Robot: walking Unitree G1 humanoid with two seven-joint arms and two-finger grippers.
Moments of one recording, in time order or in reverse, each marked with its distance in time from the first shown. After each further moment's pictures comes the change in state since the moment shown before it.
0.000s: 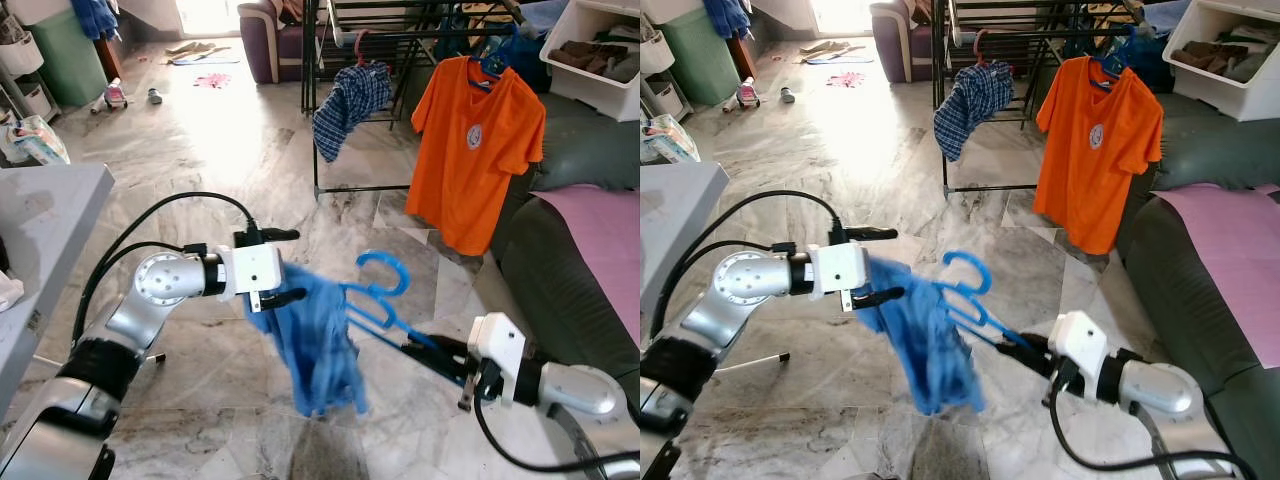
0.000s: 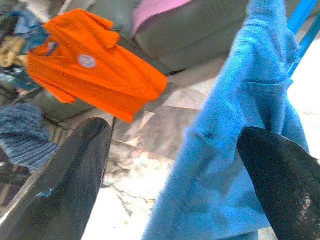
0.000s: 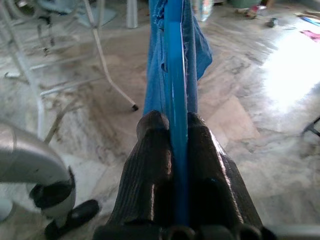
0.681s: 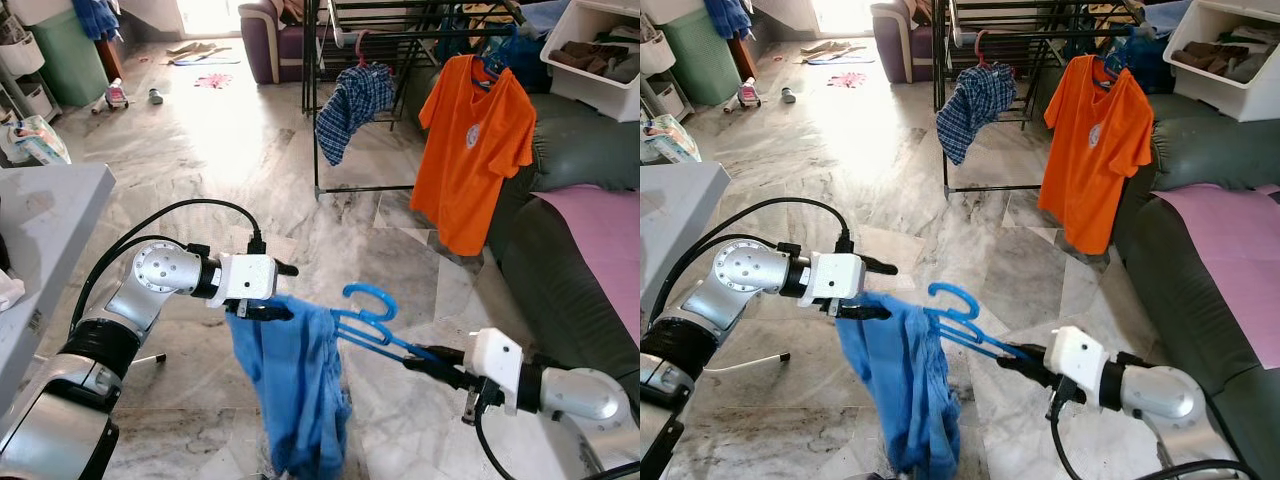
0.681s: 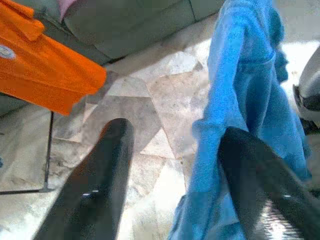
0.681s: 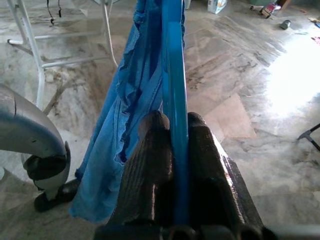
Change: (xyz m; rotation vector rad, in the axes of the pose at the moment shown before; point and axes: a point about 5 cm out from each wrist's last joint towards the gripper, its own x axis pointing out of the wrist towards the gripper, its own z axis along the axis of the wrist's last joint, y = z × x) left arm -0.005 0.000 -0.013 -0.043 0.050 -0.280; right arm -0.002 0.002 -0.004 -0.111 0.055 0.041
